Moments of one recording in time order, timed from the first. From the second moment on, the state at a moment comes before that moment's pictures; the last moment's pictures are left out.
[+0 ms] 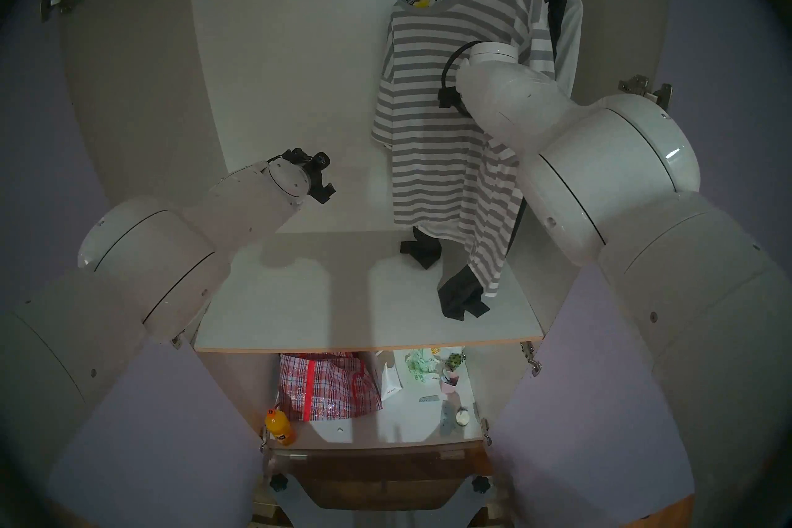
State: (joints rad) left arm 0.25 -1.56 -0.75 -0.10 0.07 0.01 -0.08; right arm 0.05 -1.49 0.80 -0.13 0.92 0.47 -0.23
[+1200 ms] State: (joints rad) left arm 0.27 -1.56 -0.75 -0.10 0.07 0.01 -0.06; right arm 0.06 -1.32 0.82 -0.11 0.92 0.44 -0.28
